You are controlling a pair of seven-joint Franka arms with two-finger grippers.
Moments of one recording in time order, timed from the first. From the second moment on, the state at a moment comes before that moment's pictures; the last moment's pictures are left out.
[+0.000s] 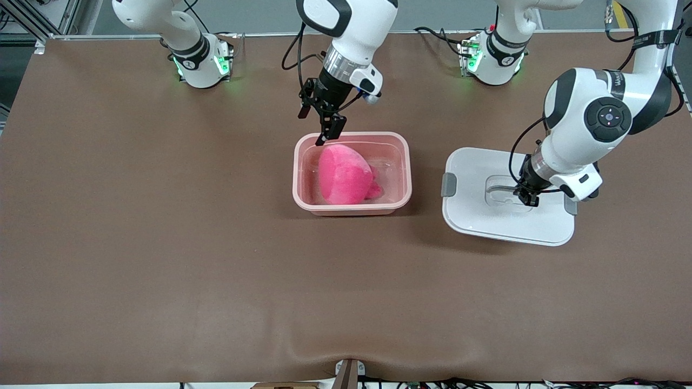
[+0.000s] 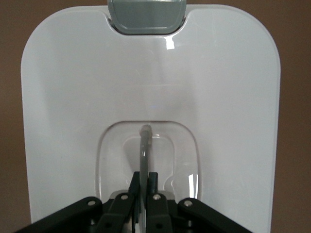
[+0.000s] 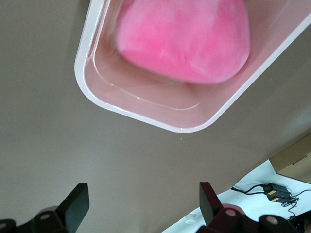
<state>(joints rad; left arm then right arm) -0.16 0.11 -0.05 -2.03 0.06 2.10 -1.63 1.03 0.34 -0.01 -1.55 -0.55 1.62 -0.93</state>
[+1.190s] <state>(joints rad) -0.17 0.11 -0.12 -2.02 0.04 2.11 -1.71 0.59 0.31 -0.03 -1.53 -0.38 1.61 -0.61</state>
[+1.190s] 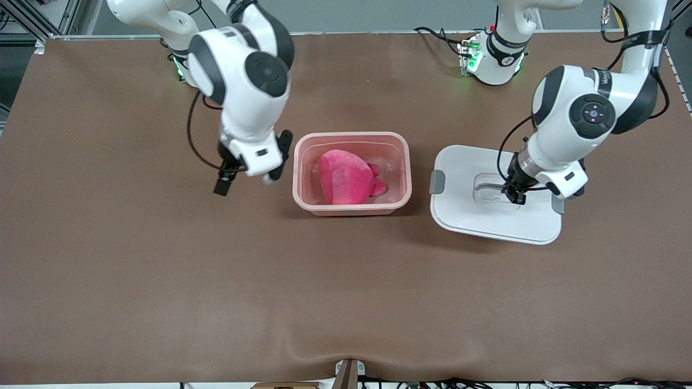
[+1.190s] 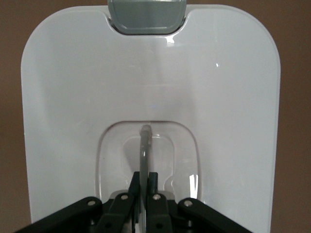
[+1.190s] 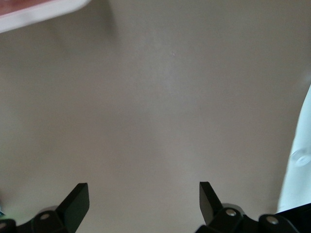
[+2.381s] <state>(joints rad) -0.25 0.15 -0.36 -1.90 0.04 2.11 -2.17 0.01 0.05 -0.03 -1.68 0.04 1.62 -0.23</state>
